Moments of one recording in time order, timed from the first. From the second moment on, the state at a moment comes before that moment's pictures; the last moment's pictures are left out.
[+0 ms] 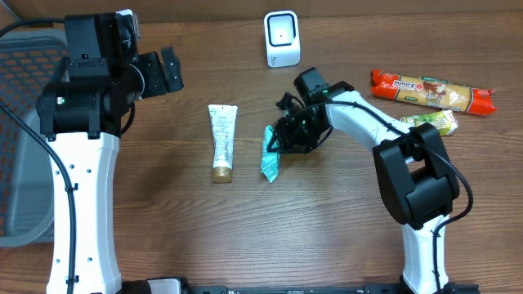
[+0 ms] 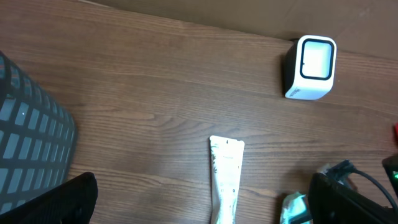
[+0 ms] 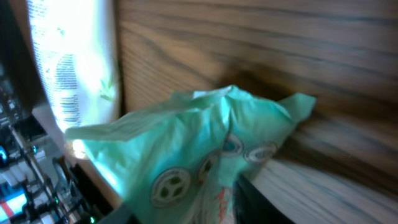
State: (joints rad) left arm 0.03 1.51 1.78 -1.08 0.01 -0.18; right arm 0.44 2.19 1.56 -0.80 -0.68 0.29
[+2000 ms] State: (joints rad) left arm 0.03 1.51 1.78 -1.08 0.01 -0.18; right arm 0.86 2.28 1.89 -1.19 0.20 0.34
